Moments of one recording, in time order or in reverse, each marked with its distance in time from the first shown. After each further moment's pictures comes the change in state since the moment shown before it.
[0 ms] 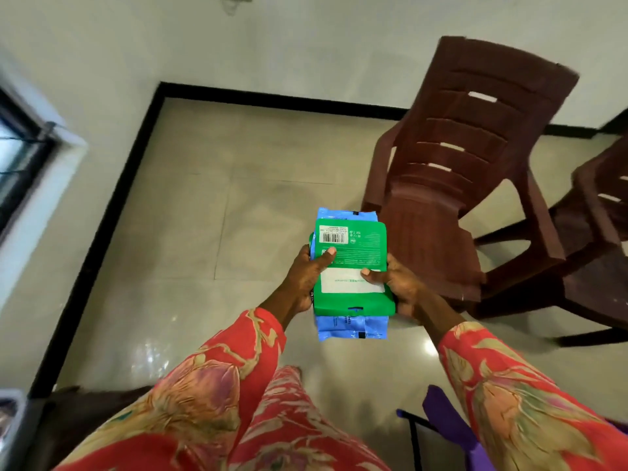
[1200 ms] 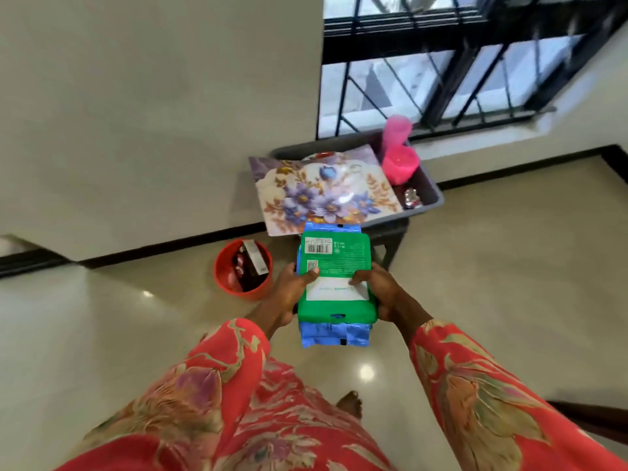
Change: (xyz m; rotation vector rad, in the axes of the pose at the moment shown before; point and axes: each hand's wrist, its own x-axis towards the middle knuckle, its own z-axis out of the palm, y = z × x) left_hand -0.592 -0.298 -0.301 -0.627 1.076 0.345; right_hand -0.266 0.416 0.437 -0.790 -0.781 0.410
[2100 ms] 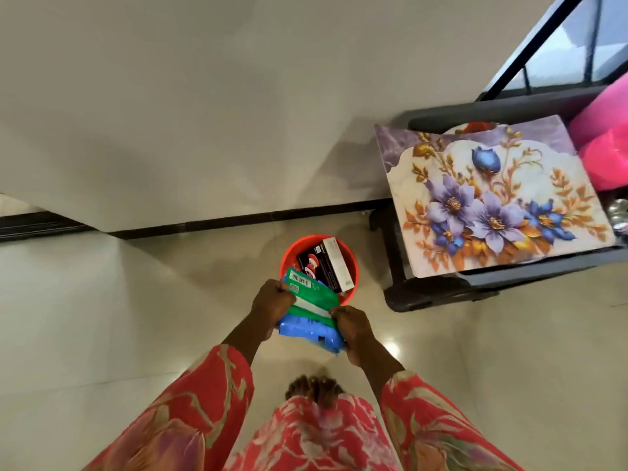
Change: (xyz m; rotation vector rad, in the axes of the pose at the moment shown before) left_hand 0.225 -0.019 -0.309 0.341 0.402 -0.232; right_hand 0.284 0.162 0.233 -0.334 0.160 0.321
